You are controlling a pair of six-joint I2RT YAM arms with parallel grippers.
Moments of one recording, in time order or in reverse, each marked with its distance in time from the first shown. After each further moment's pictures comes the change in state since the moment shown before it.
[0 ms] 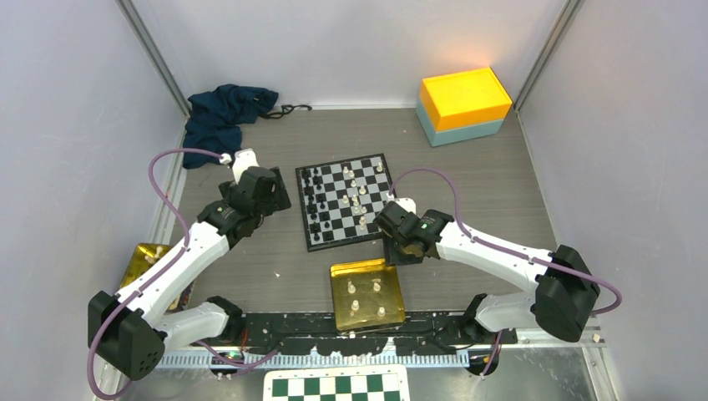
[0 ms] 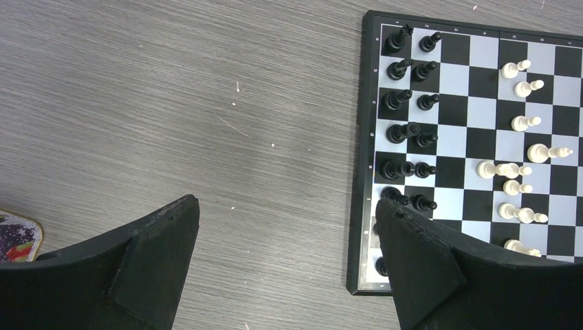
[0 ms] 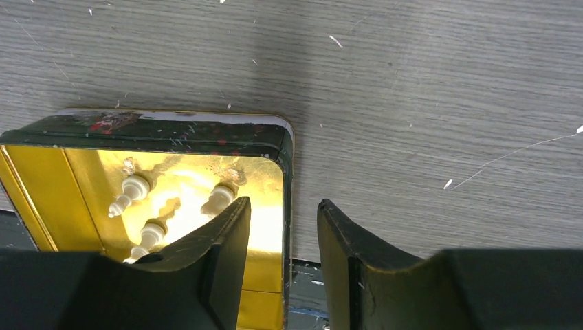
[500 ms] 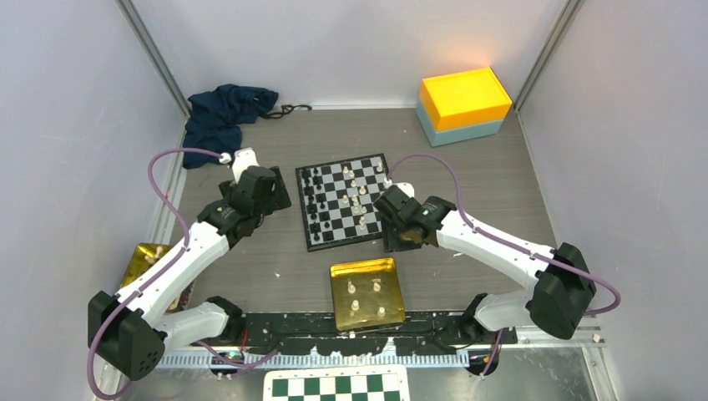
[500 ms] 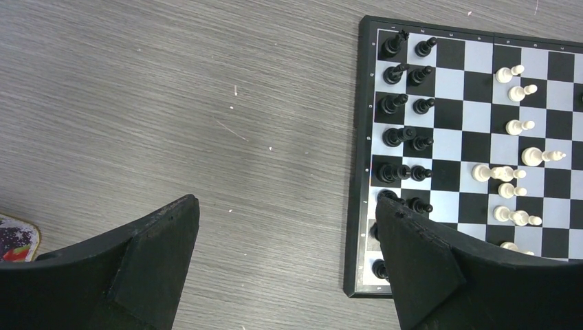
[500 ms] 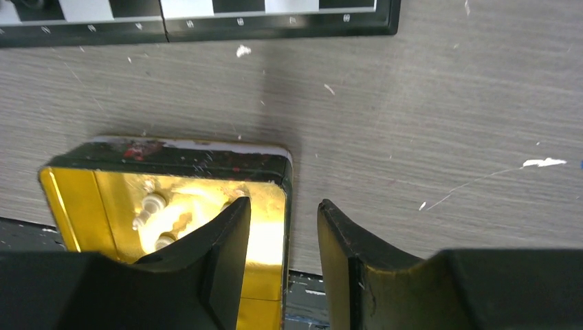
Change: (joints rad) left arm 0.000 0.000 0.002 0.009 -0.002 0.000; right arm -0.071 0.032 0.128 -0.030 0.018 -0.100
